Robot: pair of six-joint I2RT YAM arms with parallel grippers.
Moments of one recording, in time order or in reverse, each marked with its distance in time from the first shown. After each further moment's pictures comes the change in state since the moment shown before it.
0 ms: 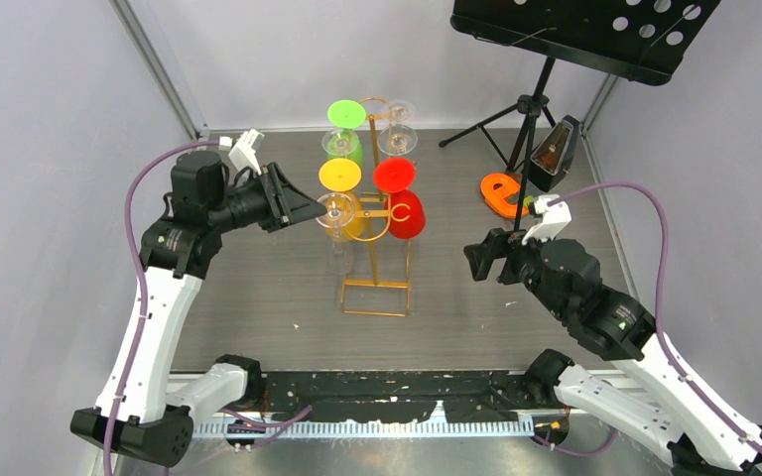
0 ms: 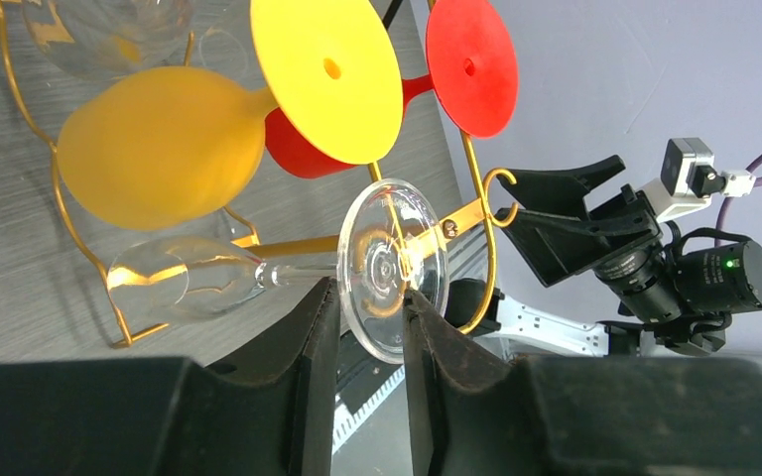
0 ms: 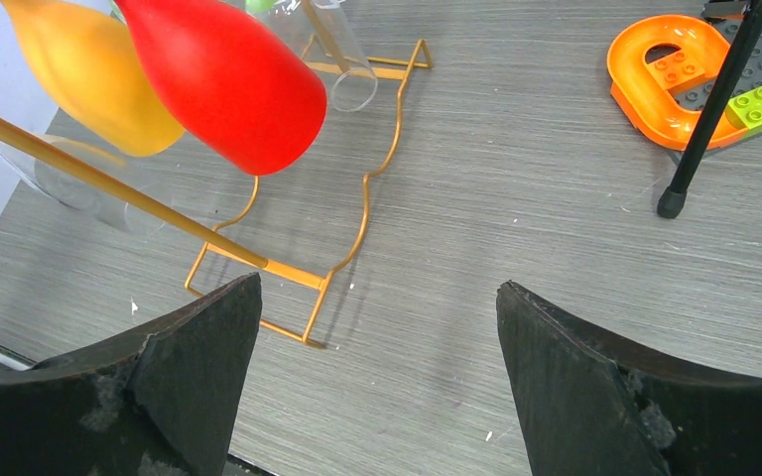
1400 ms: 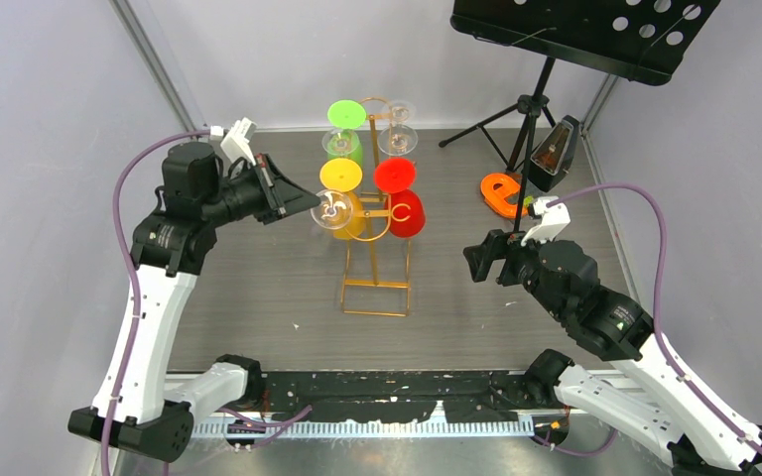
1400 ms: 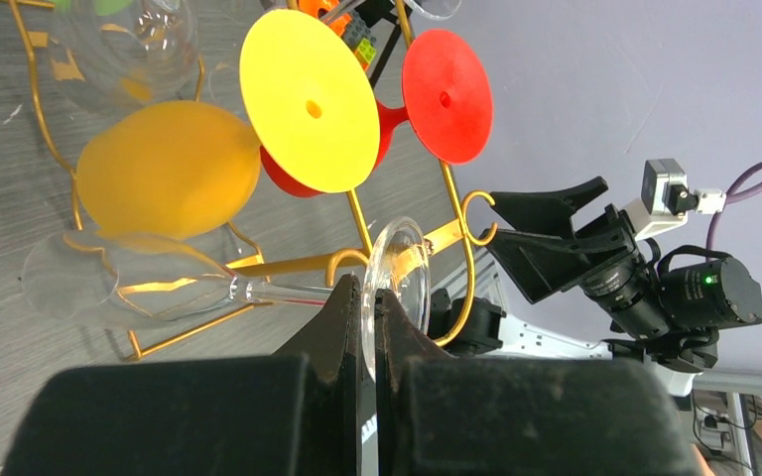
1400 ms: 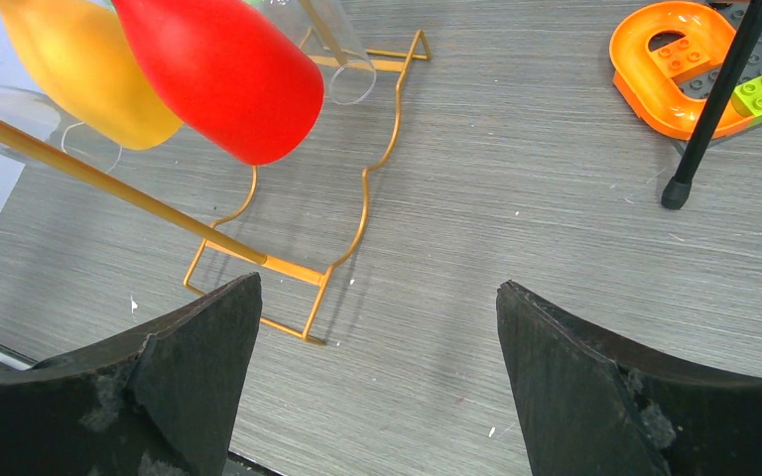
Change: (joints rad) left arm -0.007 0.024 0.091 -0.032 -0.045 0.007; right arm 0.000 -0.007 -0.016 0.000 0.000 0.018
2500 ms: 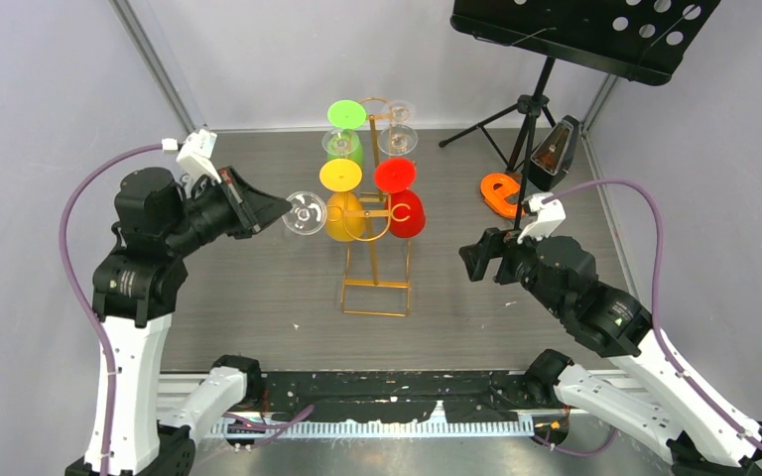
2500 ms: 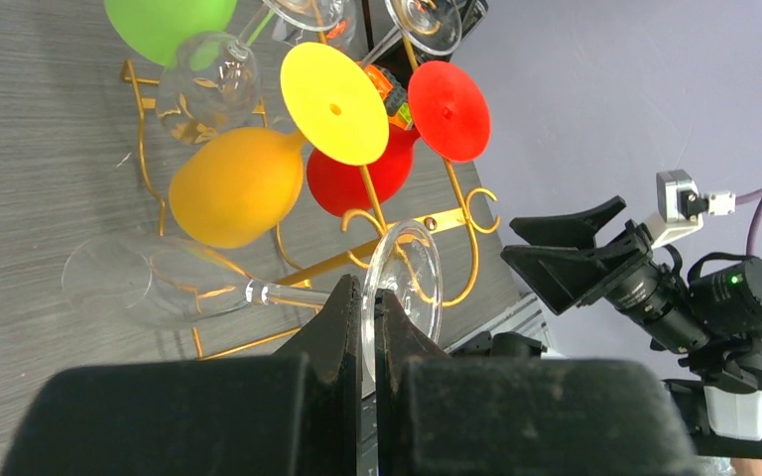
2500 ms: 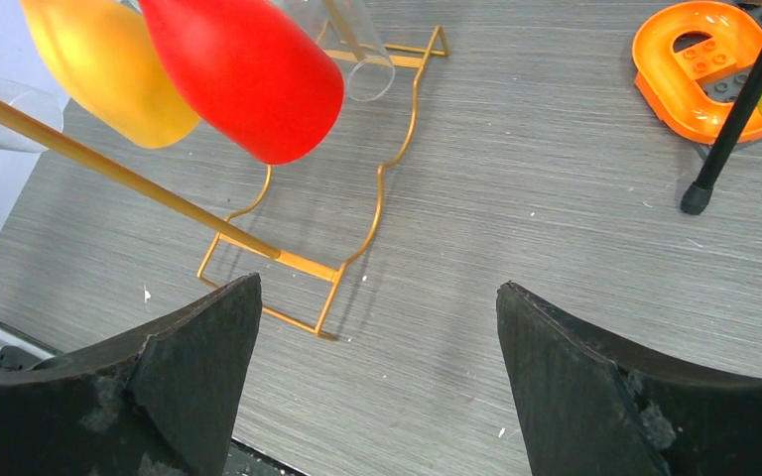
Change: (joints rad) left arm 0.063 -0.135 0.069 -0.105 -0.123 0.066; right arm 0.000 0.024 0.018 -0.001 -0.029 -0.002
